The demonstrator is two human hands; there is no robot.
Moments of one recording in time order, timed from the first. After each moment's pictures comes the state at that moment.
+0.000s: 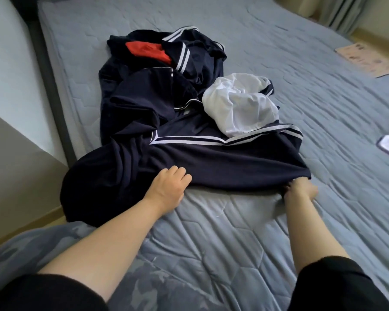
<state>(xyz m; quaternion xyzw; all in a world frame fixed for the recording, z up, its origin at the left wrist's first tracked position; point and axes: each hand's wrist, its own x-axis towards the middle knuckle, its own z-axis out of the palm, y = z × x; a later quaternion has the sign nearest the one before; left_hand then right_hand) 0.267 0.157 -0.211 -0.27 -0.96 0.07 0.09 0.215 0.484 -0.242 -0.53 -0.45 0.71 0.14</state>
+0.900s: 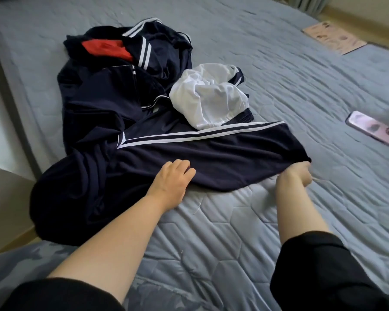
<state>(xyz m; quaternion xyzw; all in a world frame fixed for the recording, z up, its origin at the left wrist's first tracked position) 0.250 0.225 -0.206 -0.32 -0.95 0.02 0.03 0.213 0.532 -0.234 -0.65 -0.39 0.62 0.21</state>
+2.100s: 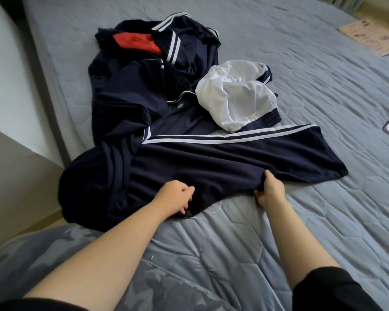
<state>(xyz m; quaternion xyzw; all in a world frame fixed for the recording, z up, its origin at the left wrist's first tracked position) 0.272 0.181 -0.232 0.08 -0.88 -0.38 -0.26 0.228 0.431 -0.276 -0.49 -0.44 0.75 0.00</state>
